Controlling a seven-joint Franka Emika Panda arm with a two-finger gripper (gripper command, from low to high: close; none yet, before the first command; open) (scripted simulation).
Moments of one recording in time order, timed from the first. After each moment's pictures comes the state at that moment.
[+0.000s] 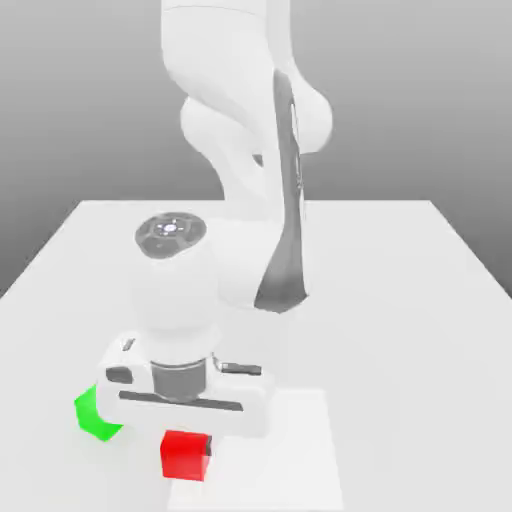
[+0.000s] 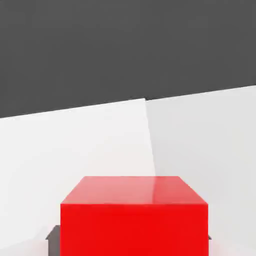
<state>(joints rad) -0.10 0.33 -0.07 -2.56 0.09 2.89 0.68</state>
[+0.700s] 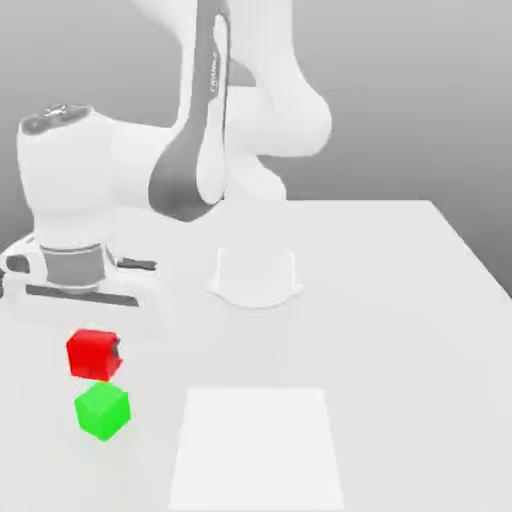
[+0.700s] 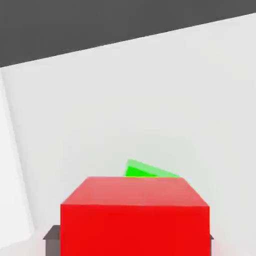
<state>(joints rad) -0.33 -0.01 -0.22 -2.68 0.00 2.68 0.46</state>
